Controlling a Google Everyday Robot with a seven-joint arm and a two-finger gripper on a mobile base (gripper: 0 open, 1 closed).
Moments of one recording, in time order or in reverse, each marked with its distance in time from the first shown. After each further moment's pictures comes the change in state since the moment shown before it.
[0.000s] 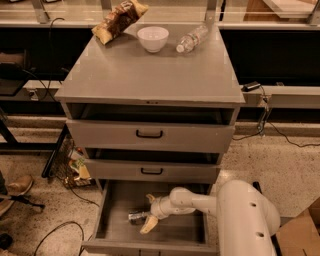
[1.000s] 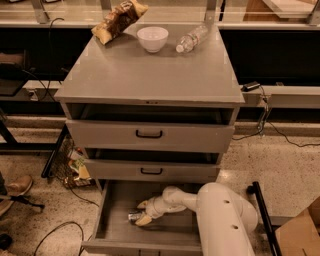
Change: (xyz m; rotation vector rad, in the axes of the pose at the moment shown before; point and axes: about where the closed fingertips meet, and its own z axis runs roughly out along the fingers) arm 0.015 -0.009 0.055 -0.060 0.030 -0.018
